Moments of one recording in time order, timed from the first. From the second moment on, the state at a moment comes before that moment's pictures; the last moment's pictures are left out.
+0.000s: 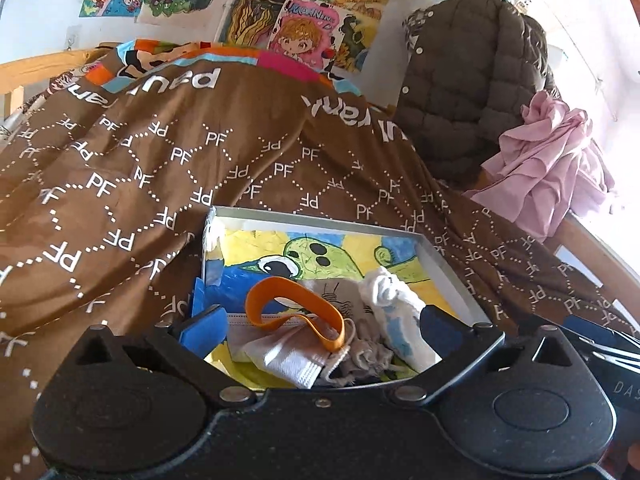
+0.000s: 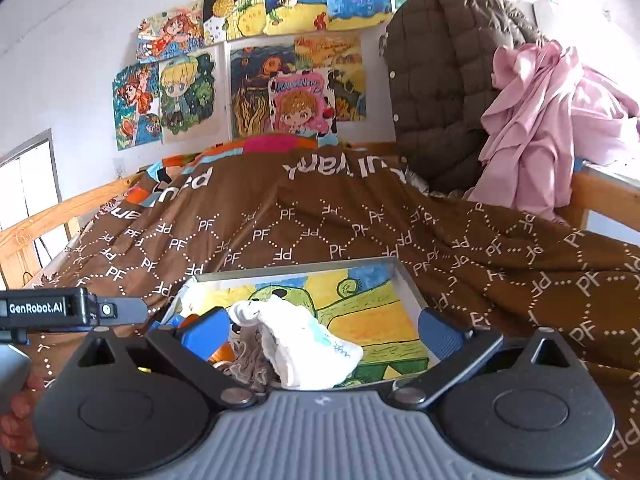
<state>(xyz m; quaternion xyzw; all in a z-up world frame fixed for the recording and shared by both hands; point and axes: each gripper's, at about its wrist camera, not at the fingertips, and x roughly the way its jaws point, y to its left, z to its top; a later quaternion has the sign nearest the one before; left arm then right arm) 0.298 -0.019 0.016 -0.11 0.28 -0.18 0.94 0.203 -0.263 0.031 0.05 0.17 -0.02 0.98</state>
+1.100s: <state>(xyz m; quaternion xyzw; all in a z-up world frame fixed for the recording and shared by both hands) 0.138 -0.025 0.015 -0.05 0.24 -0.16 0.96 0.053 -0.265 0.025 0.07 0.18 -0.08 0.98</state>
